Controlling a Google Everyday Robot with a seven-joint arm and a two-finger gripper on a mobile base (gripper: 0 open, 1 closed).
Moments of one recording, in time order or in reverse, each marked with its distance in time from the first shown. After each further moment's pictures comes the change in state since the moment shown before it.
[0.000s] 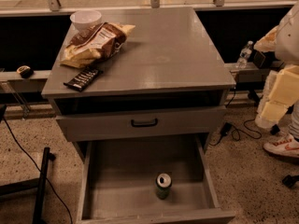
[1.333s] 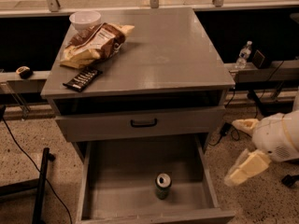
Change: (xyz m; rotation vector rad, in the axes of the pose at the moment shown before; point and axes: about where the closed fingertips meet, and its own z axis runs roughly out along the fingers) arm 0.045 0.068 0.184 -0.170 -0.411 0.219
